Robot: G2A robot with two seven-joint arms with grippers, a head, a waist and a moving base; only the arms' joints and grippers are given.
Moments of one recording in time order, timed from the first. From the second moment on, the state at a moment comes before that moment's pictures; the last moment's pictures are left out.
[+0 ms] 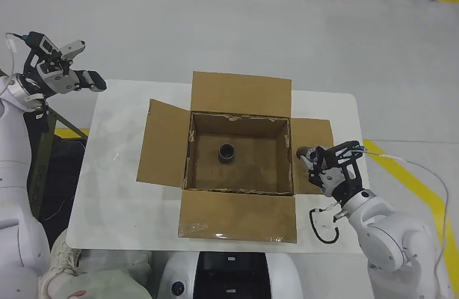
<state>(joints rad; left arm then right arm) 0.70 -0.88 -1.65 -0.94 -0.44 -0.06 -1.40 -1.70 -1.26 1.52 -2.24 -1.10 -0.20 0.69</state>
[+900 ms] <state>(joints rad) 0.70 -0.88 -1.65 -0.94 -0.44 -0.06 -1.40 -1.94 -1.24 1.85 -2.25 -0.97 -0.19 0.58</state>
